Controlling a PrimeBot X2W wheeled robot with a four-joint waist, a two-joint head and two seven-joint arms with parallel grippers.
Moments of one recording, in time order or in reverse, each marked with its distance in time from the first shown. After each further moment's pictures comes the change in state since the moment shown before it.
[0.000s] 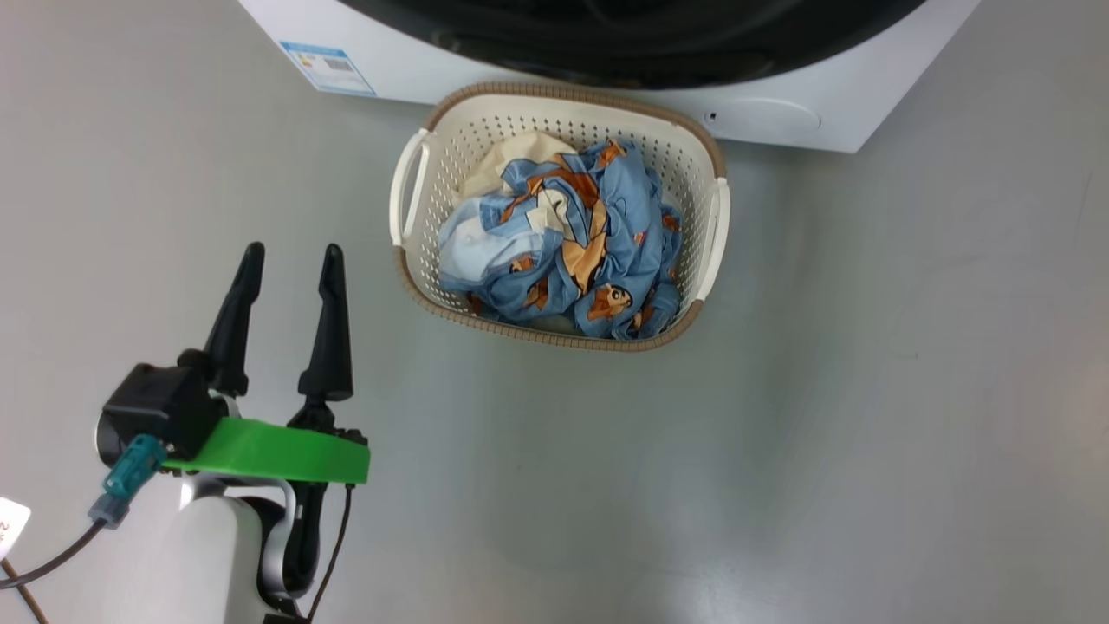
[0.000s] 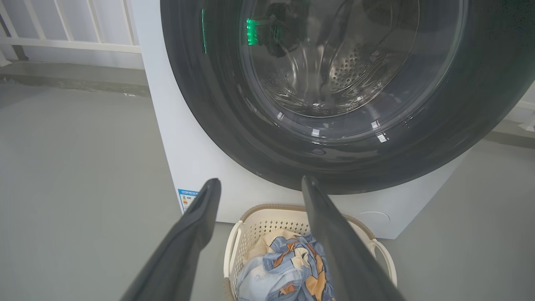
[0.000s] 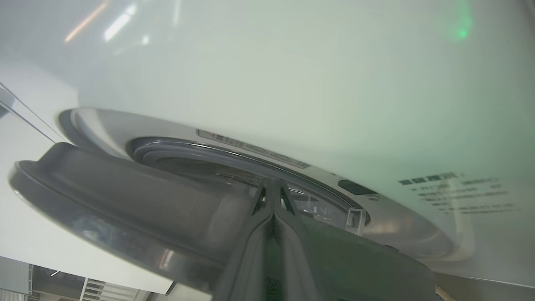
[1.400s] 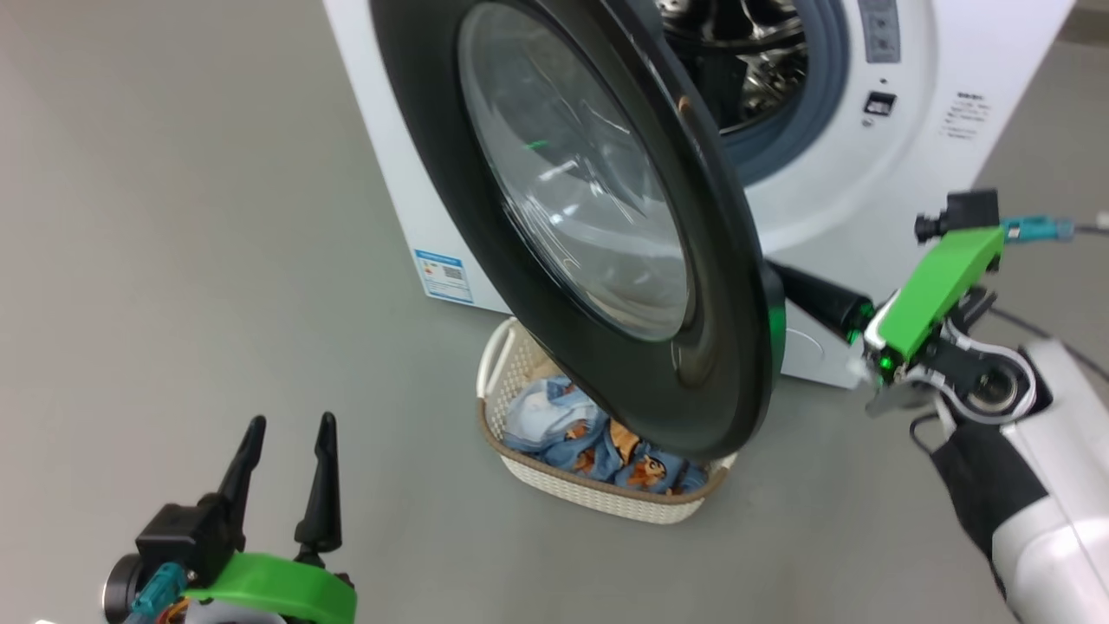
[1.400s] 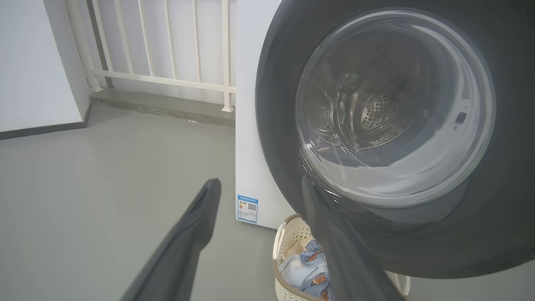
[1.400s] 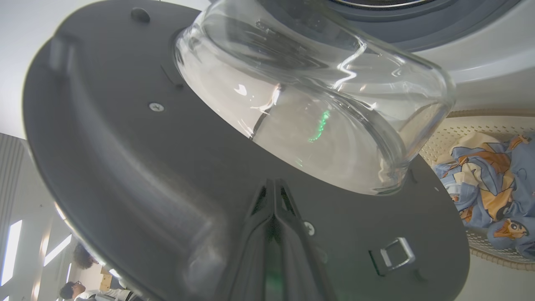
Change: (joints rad) left arm 0.238 0.010 0.039 0.064 0.032 0.000 0.000; right arm 0.668 0.082 0.097 -0.246 0.174 0.000 0.130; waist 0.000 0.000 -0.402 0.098
